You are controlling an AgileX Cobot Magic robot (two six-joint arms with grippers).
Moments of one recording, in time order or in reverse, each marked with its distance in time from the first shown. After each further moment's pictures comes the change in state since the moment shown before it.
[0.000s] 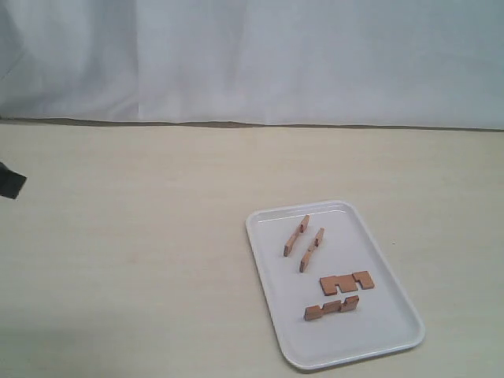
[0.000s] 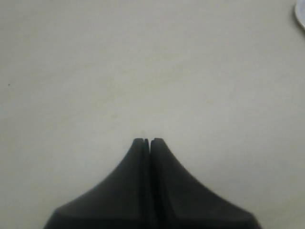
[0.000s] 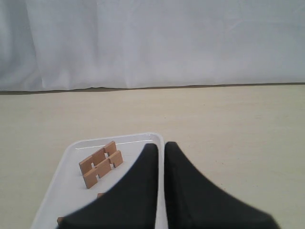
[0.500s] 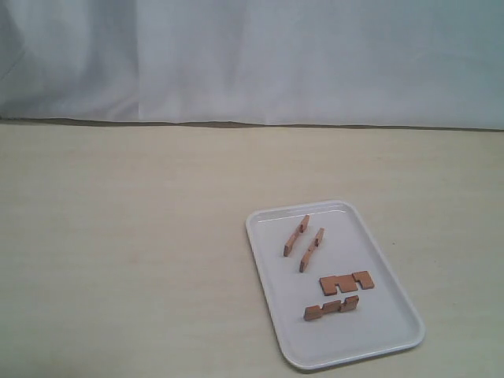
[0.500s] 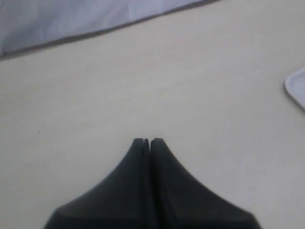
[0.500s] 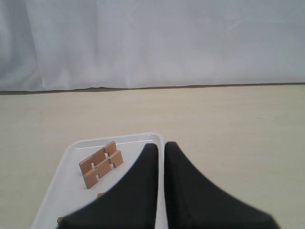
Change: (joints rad) left arm 0.037 -0.294 0.226 -0.038 -0.275 0.008; right arm 0.000 0.000 0.000 0.000 0.000 0.000
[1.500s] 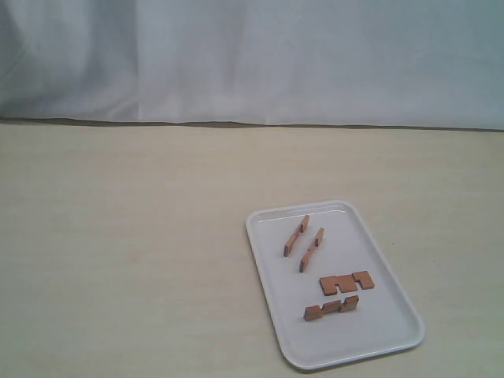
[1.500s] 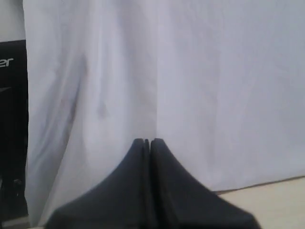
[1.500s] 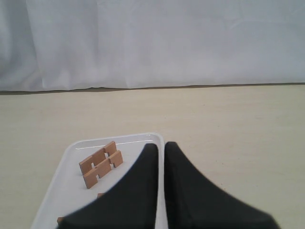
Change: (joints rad) left arm 0.000 -0.736 0.255 0.000 -0.312 -0.041; right arm 0.000 0.000 0.000 0.000 0.000 0.000
